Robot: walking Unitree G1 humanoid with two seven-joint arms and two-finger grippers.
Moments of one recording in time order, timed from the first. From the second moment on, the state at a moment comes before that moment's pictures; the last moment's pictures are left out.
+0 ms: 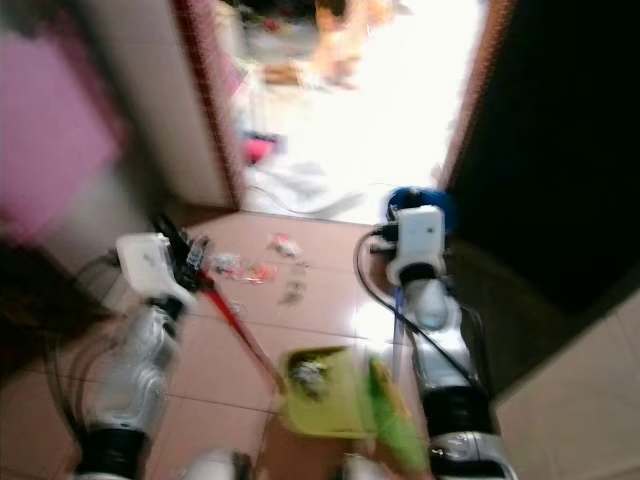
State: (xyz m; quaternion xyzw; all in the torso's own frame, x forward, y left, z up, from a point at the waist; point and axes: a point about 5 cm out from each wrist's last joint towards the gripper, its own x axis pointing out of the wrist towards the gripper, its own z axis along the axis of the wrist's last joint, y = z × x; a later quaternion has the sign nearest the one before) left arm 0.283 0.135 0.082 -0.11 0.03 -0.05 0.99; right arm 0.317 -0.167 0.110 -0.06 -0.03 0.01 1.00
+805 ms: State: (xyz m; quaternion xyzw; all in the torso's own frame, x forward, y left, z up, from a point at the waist) left arm 0.284 0.131 0.085 -0.14 0.02 -0.07 0.99; right arm 0.315 -0.169 0.105 -0.06 -0.02 0.01 1.00
